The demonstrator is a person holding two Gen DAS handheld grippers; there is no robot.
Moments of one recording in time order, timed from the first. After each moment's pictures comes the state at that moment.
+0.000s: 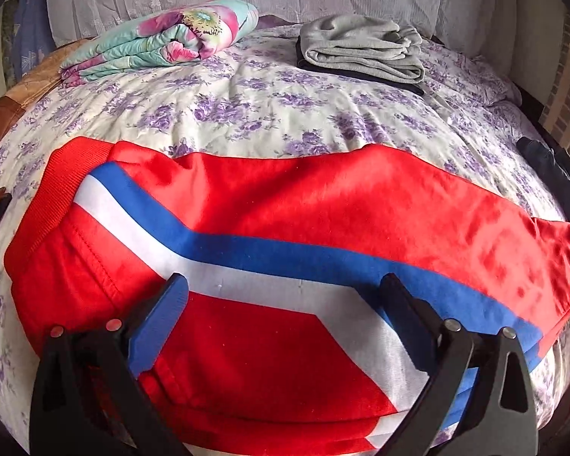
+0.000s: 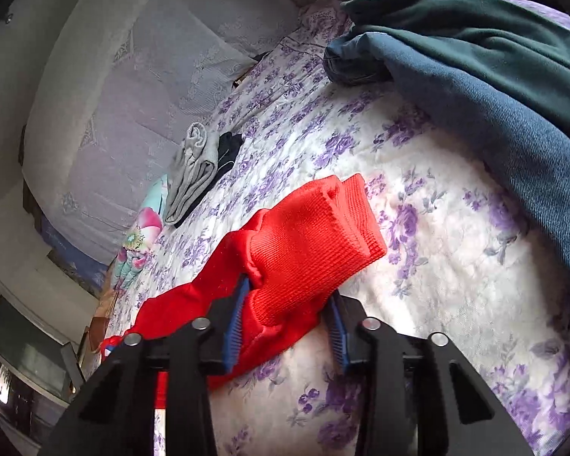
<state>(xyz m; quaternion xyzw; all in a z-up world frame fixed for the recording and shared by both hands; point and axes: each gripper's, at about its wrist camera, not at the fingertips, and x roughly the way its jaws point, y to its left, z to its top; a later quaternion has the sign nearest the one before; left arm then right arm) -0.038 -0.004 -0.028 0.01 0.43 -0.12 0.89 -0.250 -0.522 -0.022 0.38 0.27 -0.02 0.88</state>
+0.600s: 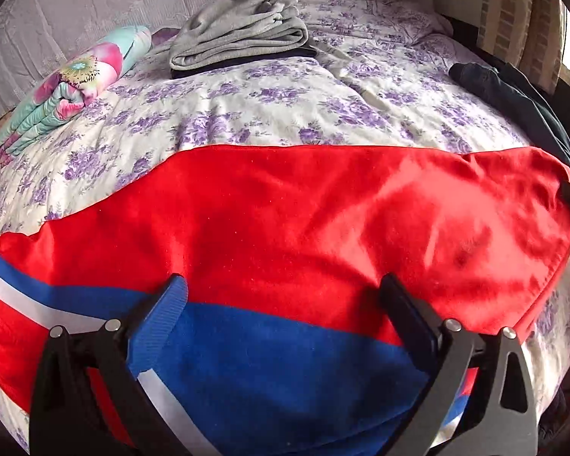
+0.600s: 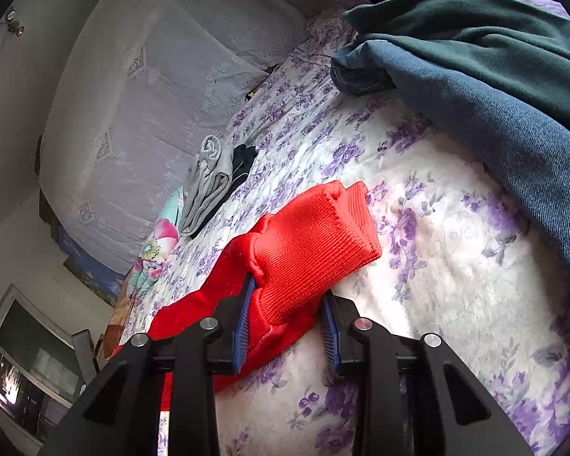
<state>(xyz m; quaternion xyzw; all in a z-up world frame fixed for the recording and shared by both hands) -0.056 -0.131 -0.027 0.12 0.43 -0.22 0.87 -0.257 -0.524 -0.024 0.39 0.24 -0.01 0.89</state>
